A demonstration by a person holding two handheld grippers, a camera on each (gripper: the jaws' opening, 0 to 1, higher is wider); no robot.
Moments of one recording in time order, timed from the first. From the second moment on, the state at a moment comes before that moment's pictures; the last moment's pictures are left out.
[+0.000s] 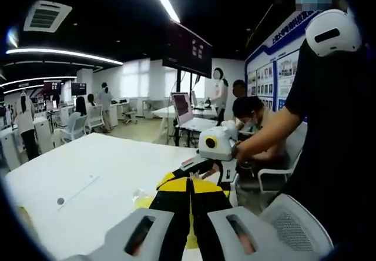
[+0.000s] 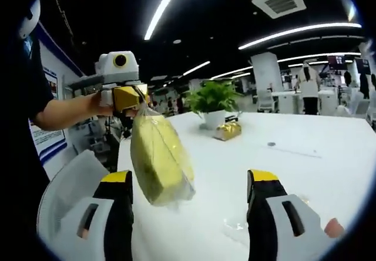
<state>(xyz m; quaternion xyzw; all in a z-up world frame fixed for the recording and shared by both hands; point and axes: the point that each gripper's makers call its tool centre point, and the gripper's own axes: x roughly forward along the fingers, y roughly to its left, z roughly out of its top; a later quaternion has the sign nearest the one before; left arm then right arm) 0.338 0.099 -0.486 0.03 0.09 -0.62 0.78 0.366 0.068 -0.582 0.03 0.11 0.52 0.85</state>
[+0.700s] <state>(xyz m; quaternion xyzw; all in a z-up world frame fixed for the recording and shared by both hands) 0.343 0.103 -0.505 -0.02 0.09 -0.59 0.80 0.315 -0.070 -0.617 0.03 0.18 0.41 0.89</state>
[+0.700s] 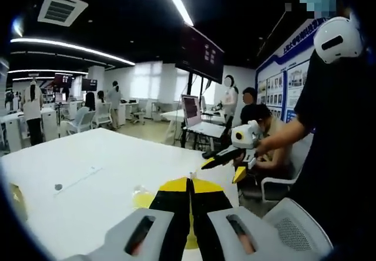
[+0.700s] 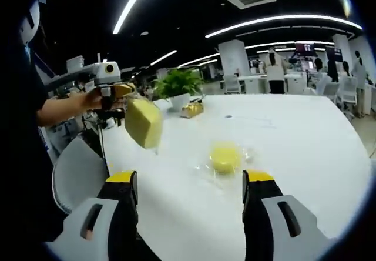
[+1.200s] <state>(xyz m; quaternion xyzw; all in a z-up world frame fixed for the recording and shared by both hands) 0.349 0.109 -0.536 -0.07 0.14 -0.55 0.82 0.301 -0.086 -0.630 0.00 0.22 0.39 0.89</state>
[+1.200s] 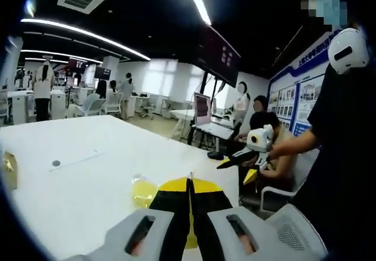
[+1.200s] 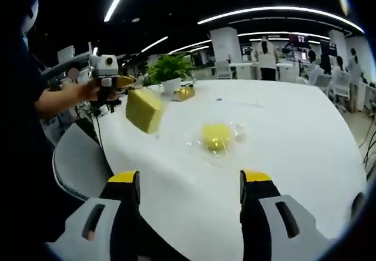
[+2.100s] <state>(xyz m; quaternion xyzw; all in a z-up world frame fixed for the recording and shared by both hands) 0.442 0.174 -0.602 -0.20 0.18 -0.43 0.86 0.315 -0.084 -0.643 0.02 0.26 0.38 0.89</state>
